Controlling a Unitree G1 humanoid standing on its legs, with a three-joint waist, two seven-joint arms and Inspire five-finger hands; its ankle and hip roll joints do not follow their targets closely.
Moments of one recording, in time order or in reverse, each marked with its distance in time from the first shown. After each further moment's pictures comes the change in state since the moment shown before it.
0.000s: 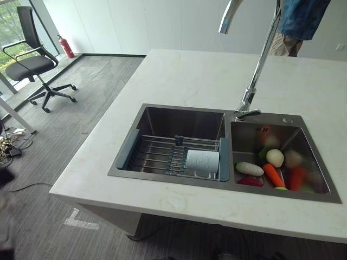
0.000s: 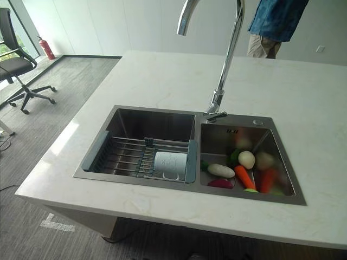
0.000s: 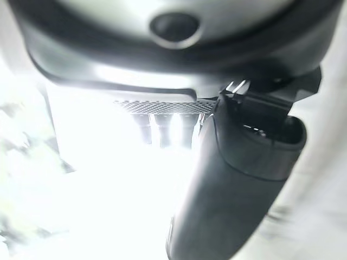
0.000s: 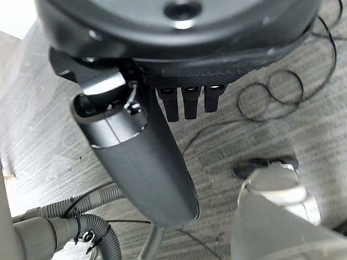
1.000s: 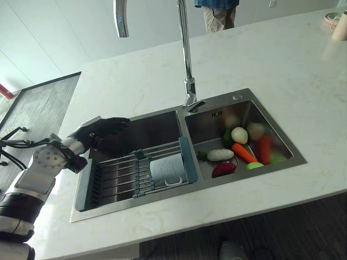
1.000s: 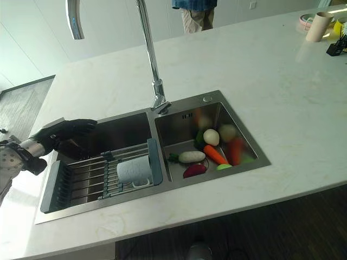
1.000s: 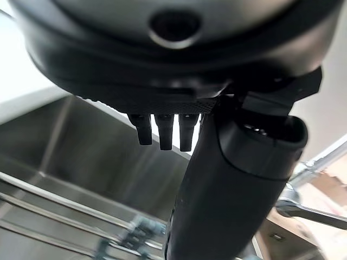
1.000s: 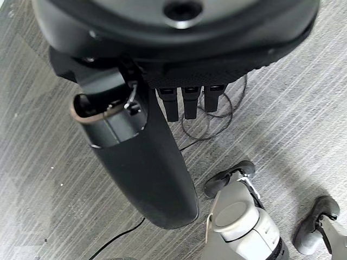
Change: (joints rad) left arm -0.366 0.201 -0.616 0.376 -0.033 0.350 -0.827; right arm -0.002 -0.076 -0.042 0.048 0.001 0.044 0.008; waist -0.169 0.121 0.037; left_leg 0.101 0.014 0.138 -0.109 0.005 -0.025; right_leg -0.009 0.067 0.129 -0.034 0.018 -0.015
